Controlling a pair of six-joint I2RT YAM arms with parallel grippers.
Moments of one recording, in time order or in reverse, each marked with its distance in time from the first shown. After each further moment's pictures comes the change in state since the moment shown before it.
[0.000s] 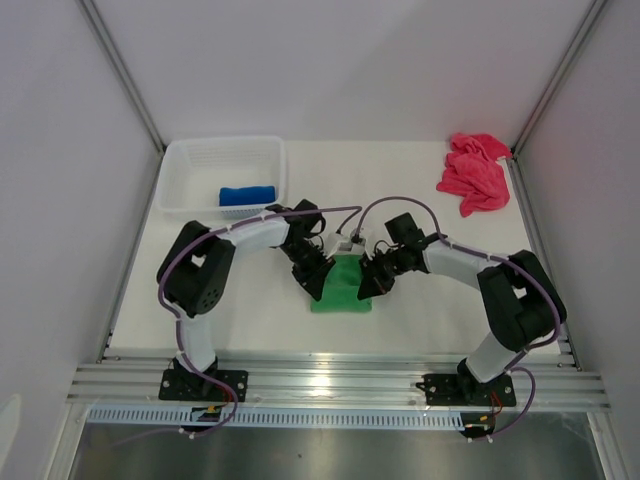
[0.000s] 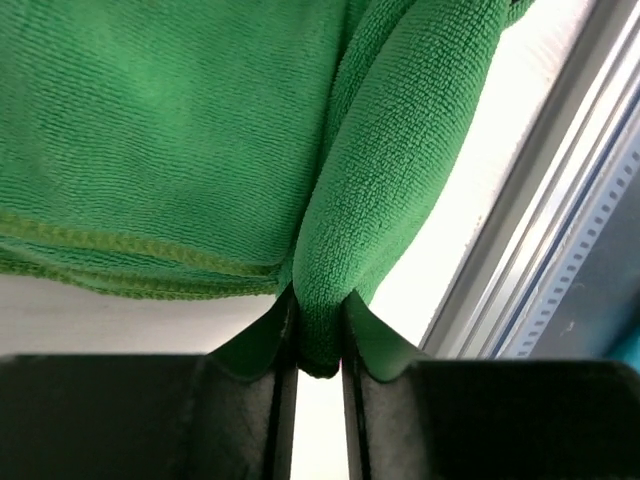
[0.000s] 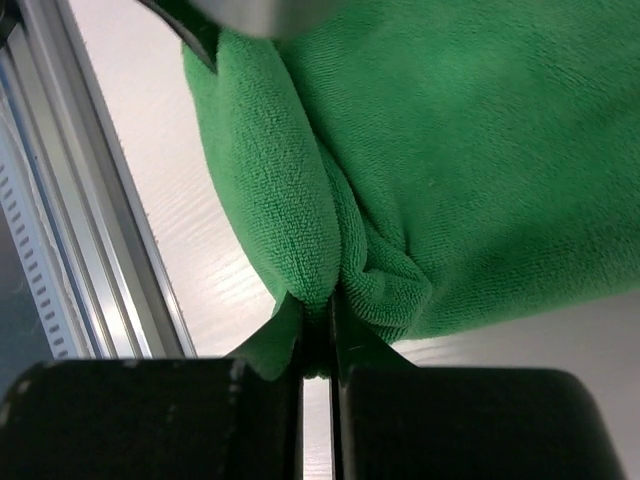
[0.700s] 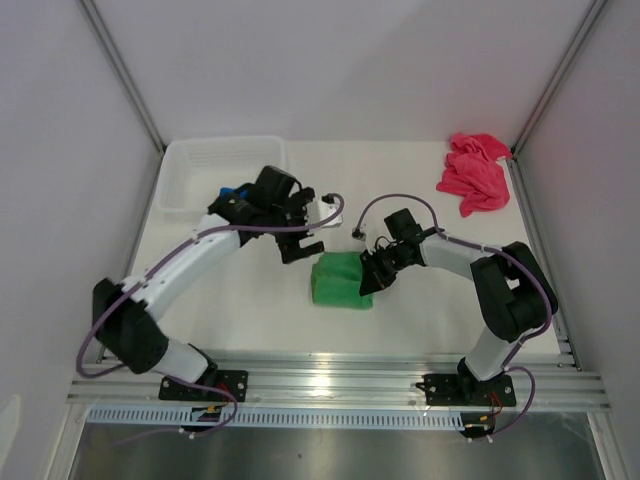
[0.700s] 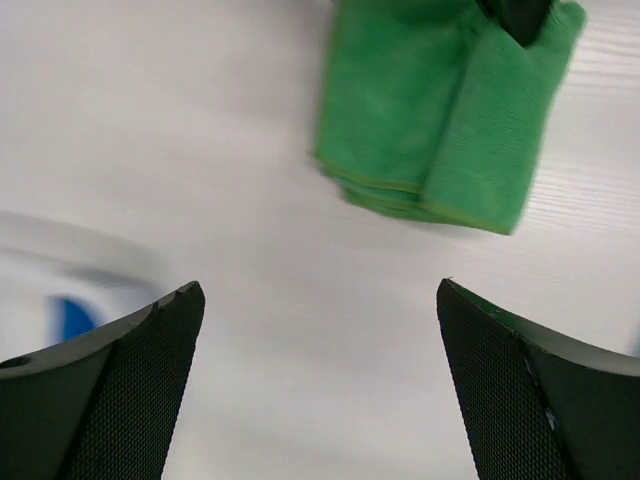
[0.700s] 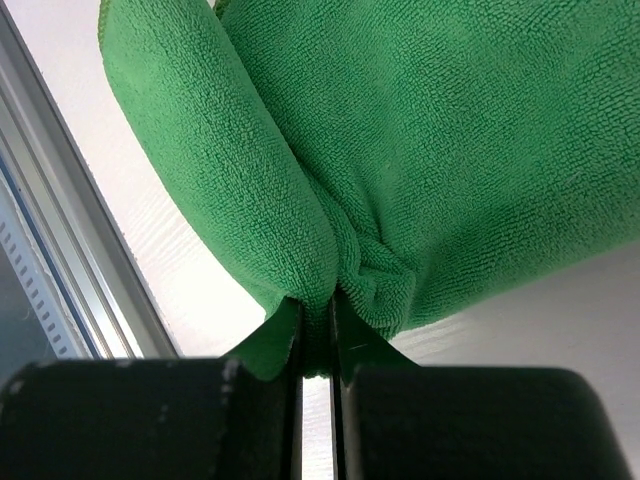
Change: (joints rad) left arm -0.003 -0.405 0.045 0.058 -0.340 0.301; right arm -0.025 0.078 0.065 -0.034 0.059 0.079
